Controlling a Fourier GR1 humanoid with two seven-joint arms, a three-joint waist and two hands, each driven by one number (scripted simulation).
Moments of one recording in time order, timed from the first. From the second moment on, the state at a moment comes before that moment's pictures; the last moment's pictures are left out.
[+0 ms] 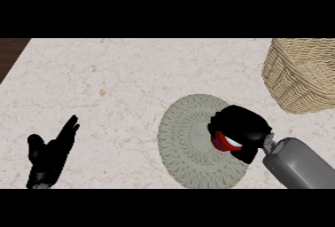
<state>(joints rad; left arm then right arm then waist) 0.10 0.30 -0.07 -1.49 0.16 0.08 0.19 -0.44 -0.52 0.61 -1.50 0.90 0.38 -0.19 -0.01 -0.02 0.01</state>
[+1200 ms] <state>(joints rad) 0.15 0.30 -0.05 -1.53 0.16 0.09 0.22 -0.09 -0.40 -0.10 -2.20 0.24 0.22 0.41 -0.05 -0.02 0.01</state>
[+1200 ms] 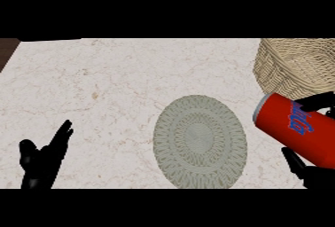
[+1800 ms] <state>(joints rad) 0.11 0.28 -0.06 -1.51 0.14 0.07 0.21 -0.43 -0.68 -0.48 -2.01 -0.08 0.30 0.73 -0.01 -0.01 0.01</state>
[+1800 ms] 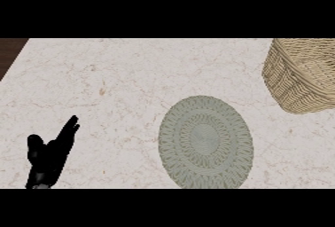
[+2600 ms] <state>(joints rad) 0.08 0.26 -0.07 -1.50 0.11 0.06 0.23 -0.63 -0.81 -0.42 -1.42 0.05 0.33 0.43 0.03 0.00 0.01</state>
